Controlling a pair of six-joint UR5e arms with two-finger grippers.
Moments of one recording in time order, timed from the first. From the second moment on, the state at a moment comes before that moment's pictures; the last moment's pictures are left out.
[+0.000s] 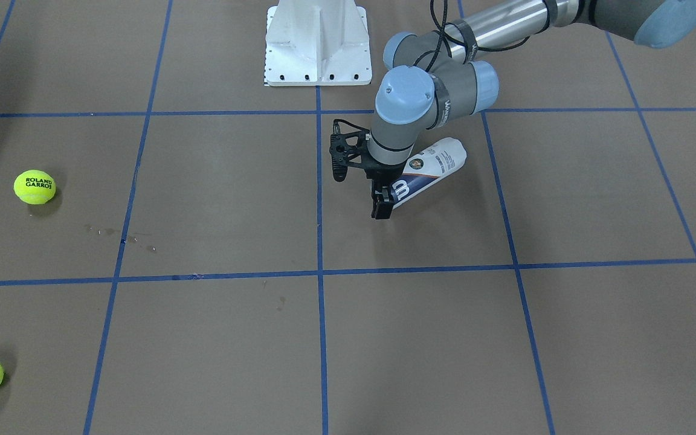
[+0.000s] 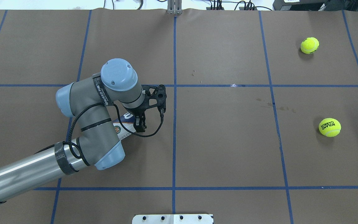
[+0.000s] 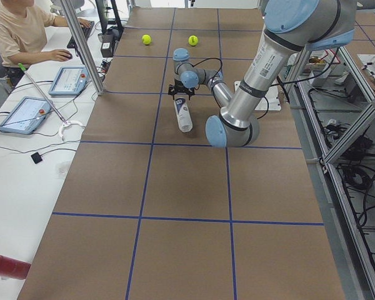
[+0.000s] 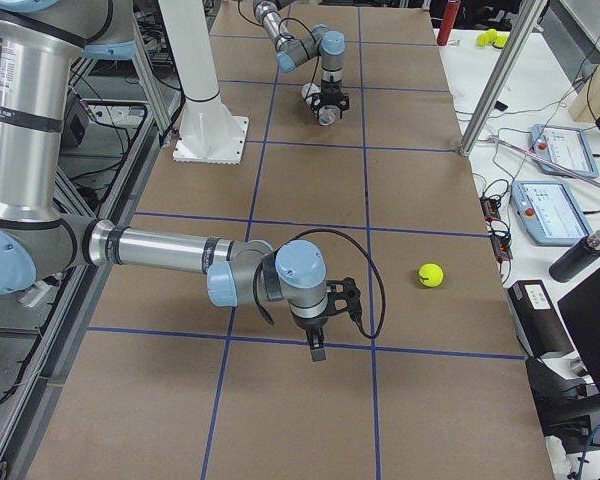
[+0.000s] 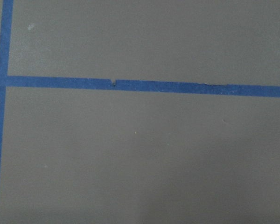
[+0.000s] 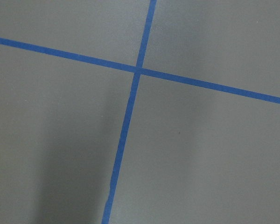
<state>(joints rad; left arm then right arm) -0.56 -2.27 -1.52 -1.72 -1.95 0.35 1.57 -1.78 1.71 -1.31 2.30 -0.07</state>
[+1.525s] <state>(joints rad) -0.61 -2.13 -1.72 -1.71 -2.02 -0.23 1.57 -1.78 1.71 -1.31 2.30 -0.07</state>
